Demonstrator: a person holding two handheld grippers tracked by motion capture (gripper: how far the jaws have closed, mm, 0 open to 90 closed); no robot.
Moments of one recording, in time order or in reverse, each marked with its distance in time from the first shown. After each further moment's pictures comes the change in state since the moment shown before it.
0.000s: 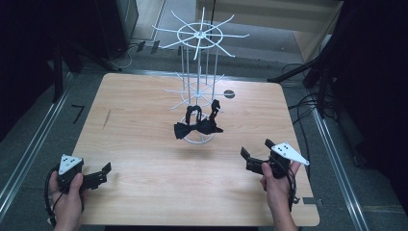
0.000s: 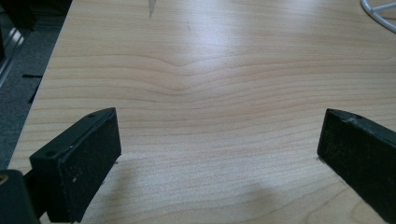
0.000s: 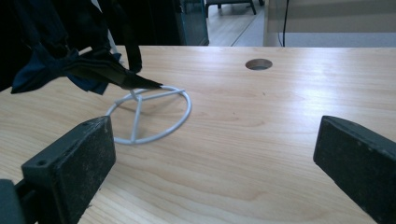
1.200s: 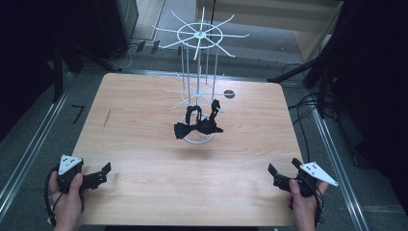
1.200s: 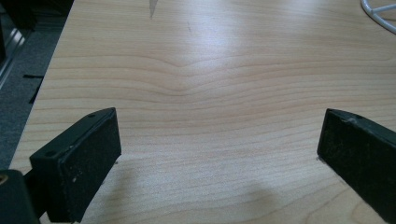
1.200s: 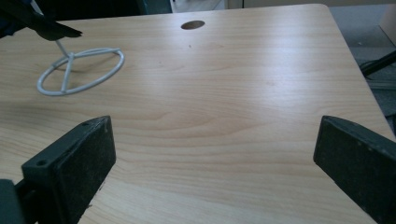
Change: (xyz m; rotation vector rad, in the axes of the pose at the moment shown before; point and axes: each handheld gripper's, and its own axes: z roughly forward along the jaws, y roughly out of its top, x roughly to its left) left arm 0.000 0.000 0.000 -0.002 0.001 0.000; right arm -0.066 -0.045 -0.056 0.051 -0.123 0.038
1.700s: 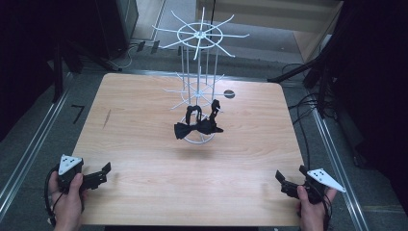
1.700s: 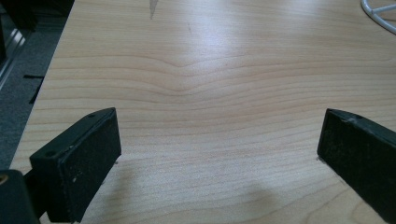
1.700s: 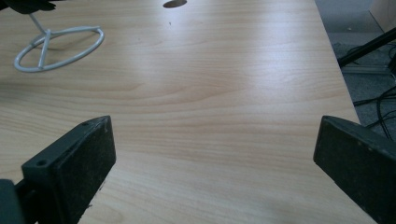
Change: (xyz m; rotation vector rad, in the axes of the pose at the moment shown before) left arm 0.000 0.000 0.000 0.000 0.001 -0.001; right arm -0.021 -0.016 -0.016 0.053 -0.031 0.006
